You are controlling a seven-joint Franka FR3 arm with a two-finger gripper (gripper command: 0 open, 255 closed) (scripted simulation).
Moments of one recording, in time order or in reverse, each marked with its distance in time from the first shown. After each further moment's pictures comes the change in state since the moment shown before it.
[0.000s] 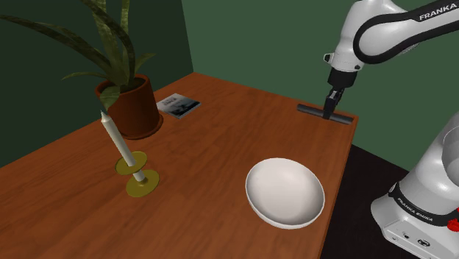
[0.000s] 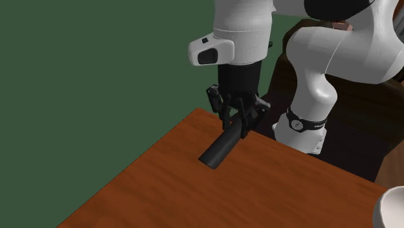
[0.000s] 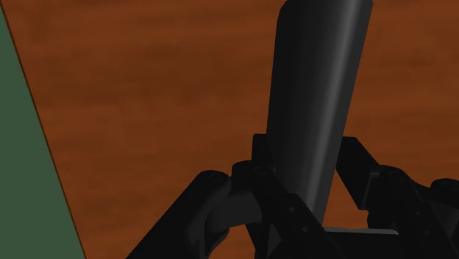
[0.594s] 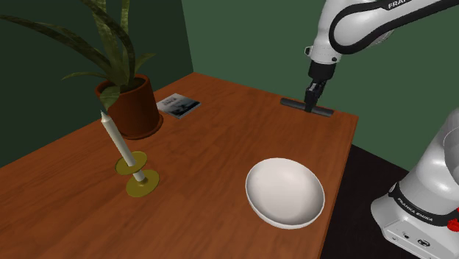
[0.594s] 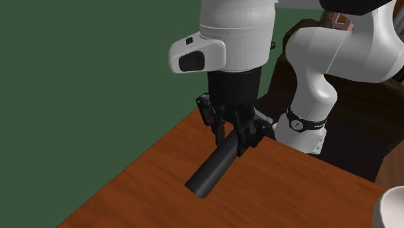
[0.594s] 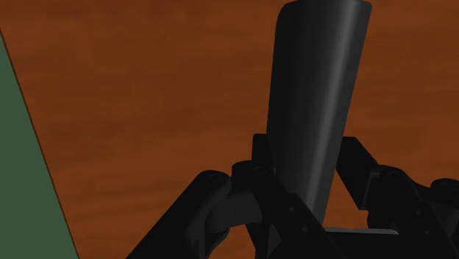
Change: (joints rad) arm 0.084 0.167 0.044 0.165 0.076 0.003 0.056
